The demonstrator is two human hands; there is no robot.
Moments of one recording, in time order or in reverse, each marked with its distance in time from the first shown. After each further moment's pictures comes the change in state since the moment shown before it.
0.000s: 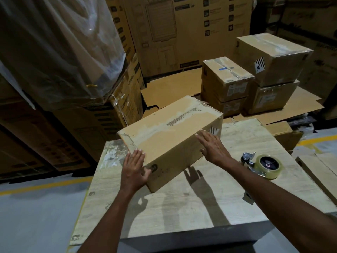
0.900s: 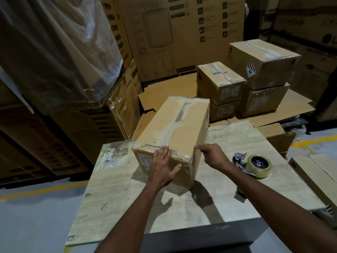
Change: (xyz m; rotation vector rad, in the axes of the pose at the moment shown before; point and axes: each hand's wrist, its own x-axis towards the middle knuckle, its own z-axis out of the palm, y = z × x) left_hand 0.034 0.128 0.015 -0.089 -0.326 -0.024; right_hand -0.045 0.004 -0.027 0.414 0.070 0.103
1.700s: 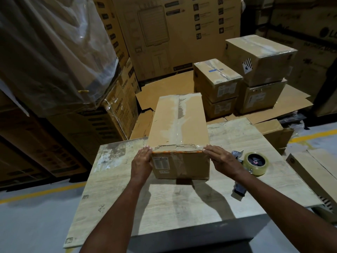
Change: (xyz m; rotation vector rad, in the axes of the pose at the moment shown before) left_hand 0.010 -0.053 -0.004 -0.136 0.251 -0.128; right_hand -0.037 0.055 -0.018 -0.268 0.152 -0.422
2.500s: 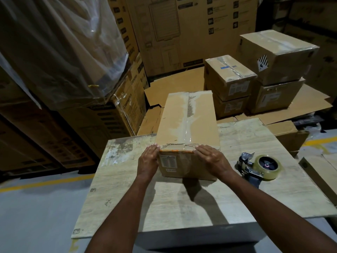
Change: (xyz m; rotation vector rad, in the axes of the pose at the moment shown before) left_hand 0.004 -0.008 0.002 0.043 0.001 0.054; right_hand 0.040 -0.037 0.043 -0.120 -0.092 -0.078
